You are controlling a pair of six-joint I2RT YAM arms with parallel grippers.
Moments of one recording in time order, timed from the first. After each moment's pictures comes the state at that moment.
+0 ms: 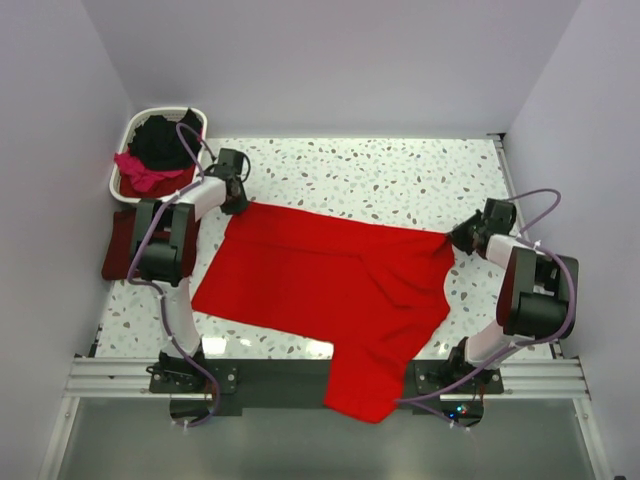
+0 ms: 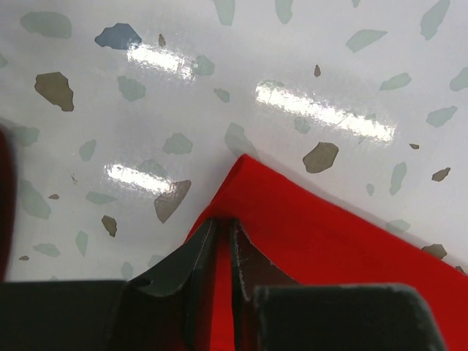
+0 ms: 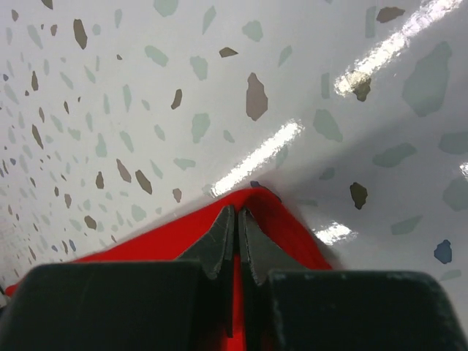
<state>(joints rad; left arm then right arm) -0.15 2.04 1.41 -0.41 -0.22 -0.43 -0.24 1.60 0.75 0.01 -0.16 0.75</state>
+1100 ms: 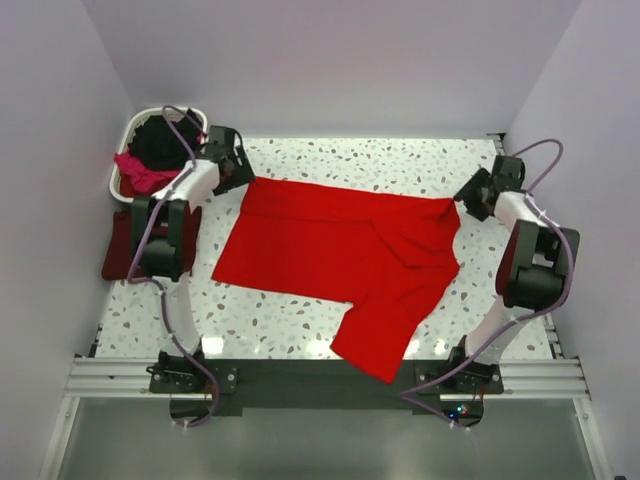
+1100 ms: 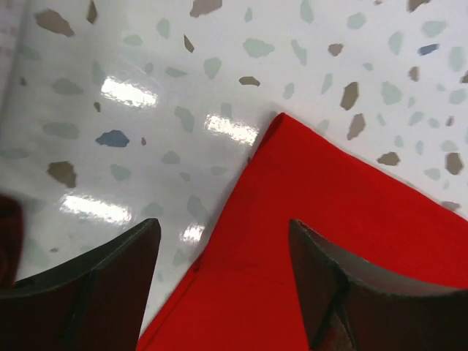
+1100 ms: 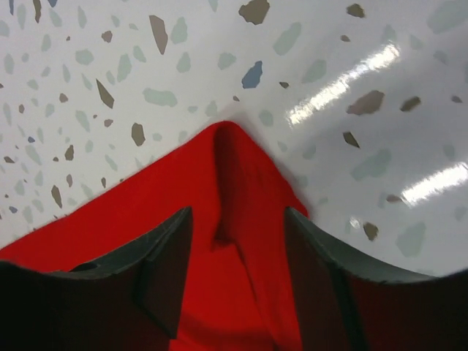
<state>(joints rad) -0.11 2.12 1.65 -0.46 -0.14 -0.49 -0.24 1.82 1.22 -0.24 -0.09 0.55</state>
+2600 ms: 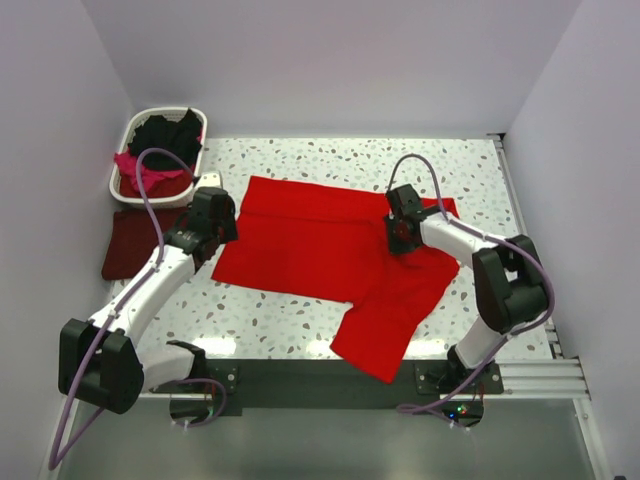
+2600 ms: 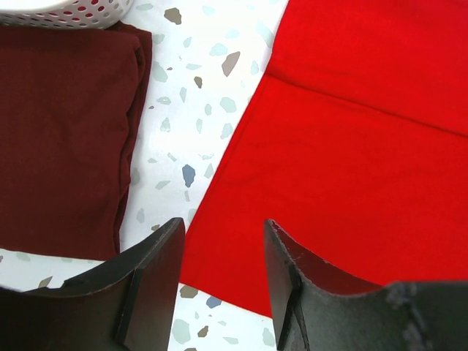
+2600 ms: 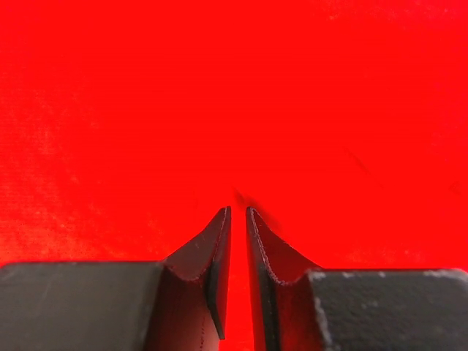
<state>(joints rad) -0.29 1.20 0.86 -0.42 -0.37 -0.33 0.38 1.66 1.01 -0.47 0.12 0.27</state>
